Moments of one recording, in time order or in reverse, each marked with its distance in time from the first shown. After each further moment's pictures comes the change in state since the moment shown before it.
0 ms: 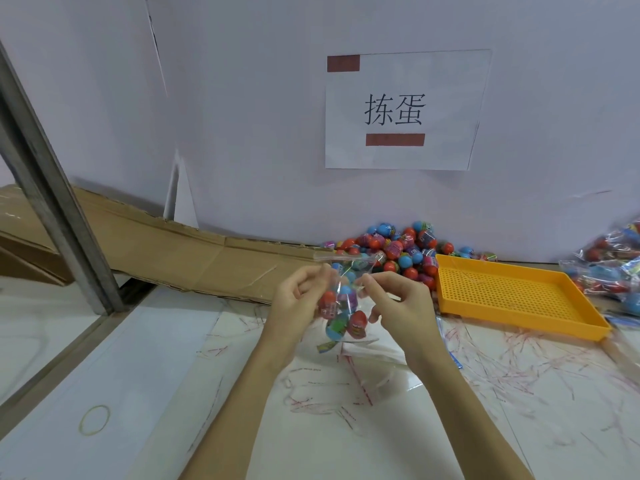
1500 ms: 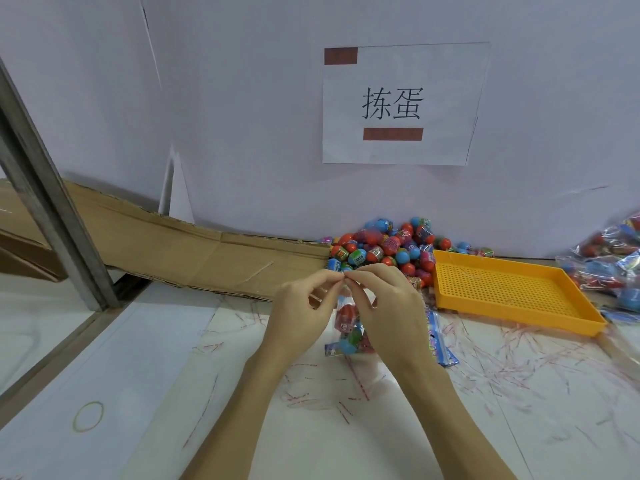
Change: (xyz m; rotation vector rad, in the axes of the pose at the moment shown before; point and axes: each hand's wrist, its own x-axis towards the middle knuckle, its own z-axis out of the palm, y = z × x) left_hand 0.001 -0.013 0.003 0.559 -0.011 0.461; right_hand -0.005 0.008 0.013 -0.703 0.149 -0.580
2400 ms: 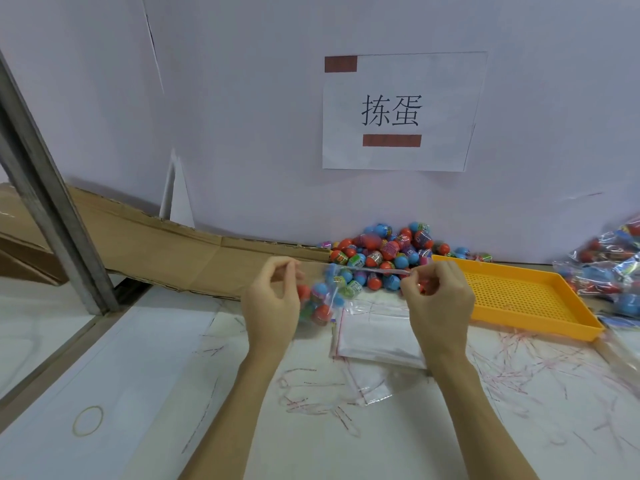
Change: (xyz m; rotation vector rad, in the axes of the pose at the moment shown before) left_hand 0.005 -0.008 -0.013 0.003 0.453 -0.129; right_hand 0.009 0.042 -0.024 0.060 0.236 0.370
